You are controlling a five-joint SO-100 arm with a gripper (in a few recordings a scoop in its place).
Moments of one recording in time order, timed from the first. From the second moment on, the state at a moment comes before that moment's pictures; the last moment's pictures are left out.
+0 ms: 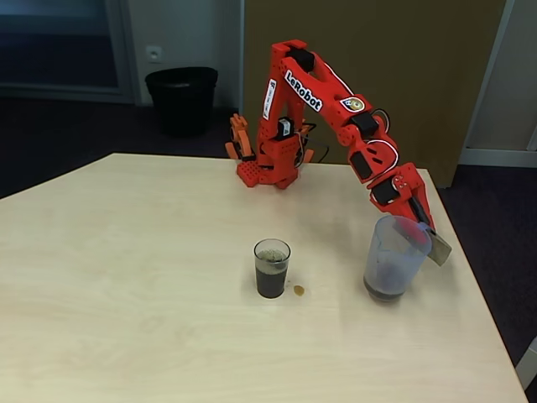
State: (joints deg) arm -44.6 88.8 109.1 14.6 76.3
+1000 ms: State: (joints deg) arm -43.8 81.0 111.2 -1.8 79.4
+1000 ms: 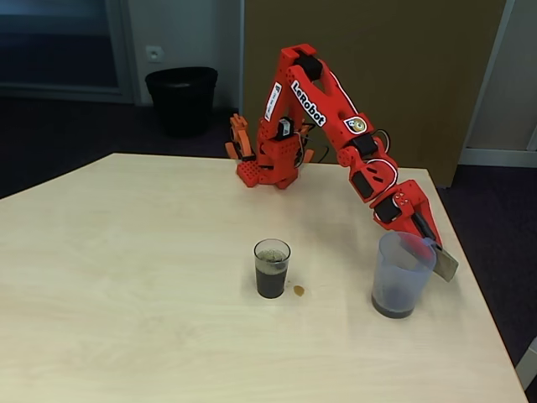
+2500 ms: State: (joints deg) arm -43.5 80.1 120.0 -8.0 87.0
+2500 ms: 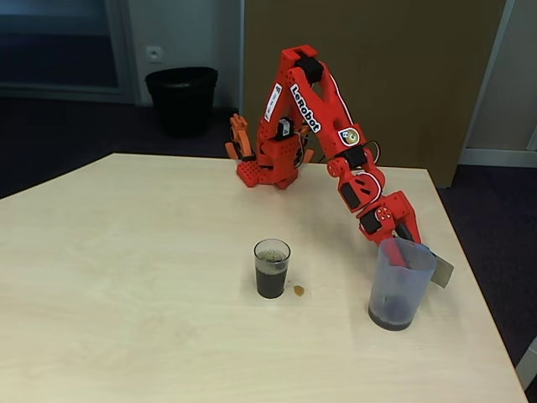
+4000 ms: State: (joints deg) arm -35.2 137.2 161.6 5.7 63.5
